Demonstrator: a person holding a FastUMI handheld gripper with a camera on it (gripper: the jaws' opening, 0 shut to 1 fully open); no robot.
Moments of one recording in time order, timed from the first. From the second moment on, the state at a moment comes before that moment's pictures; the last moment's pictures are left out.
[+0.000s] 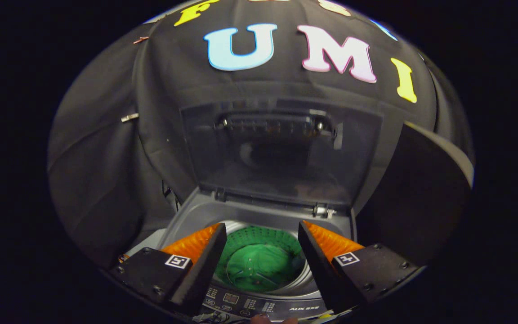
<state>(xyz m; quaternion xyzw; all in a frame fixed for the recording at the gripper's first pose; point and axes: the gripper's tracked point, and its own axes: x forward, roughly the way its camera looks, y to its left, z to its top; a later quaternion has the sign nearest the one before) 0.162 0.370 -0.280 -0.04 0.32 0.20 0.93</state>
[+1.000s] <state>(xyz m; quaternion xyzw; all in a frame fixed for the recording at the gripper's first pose) 0.286 0.414 -0.098 -0.01 0.21 0.19 0.96</state>
